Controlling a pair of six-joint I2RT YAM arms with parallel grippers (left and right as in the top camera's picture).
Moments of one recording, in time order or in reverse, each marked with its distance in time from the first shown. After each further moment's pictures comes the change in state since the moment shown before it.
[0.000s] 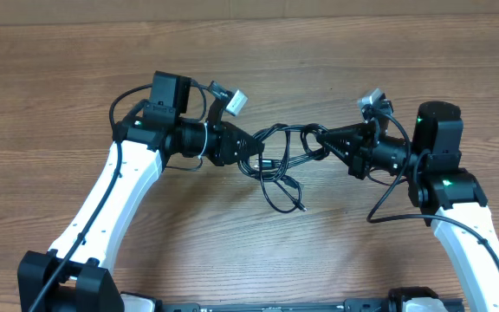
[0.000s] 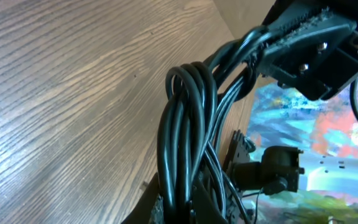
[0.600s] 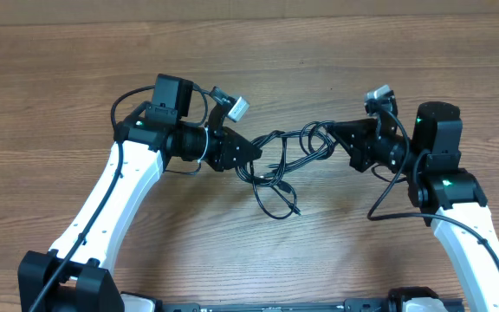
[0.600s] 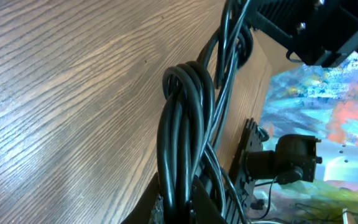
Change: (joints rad) left arm -0.006 0.000 0.000 -0.069 -0.056 0.072; right arm 0.001 0.000 0.000 -0.010 0.238 0.003
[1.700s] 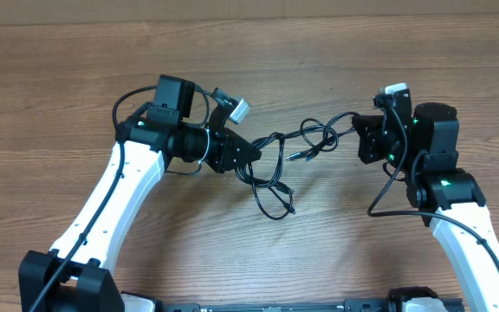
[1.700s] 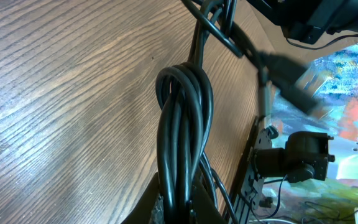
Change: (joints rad) left arm -0.008 0.000 0.000 -0.007 -0.036 0.018; right arm 0.012 0.000 0.000 -0.027 0.391 0.000
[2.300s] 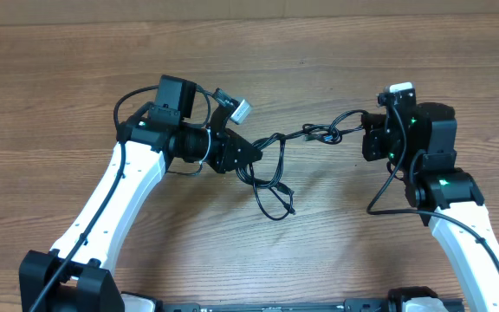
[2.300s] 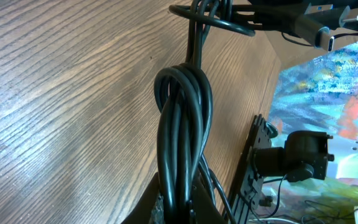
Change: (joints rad) left arm -0.005 0.000 0.000 0.000 0.000 0.000; right arm 0.007 0.006 0.000 -0.002 0.132 0.000
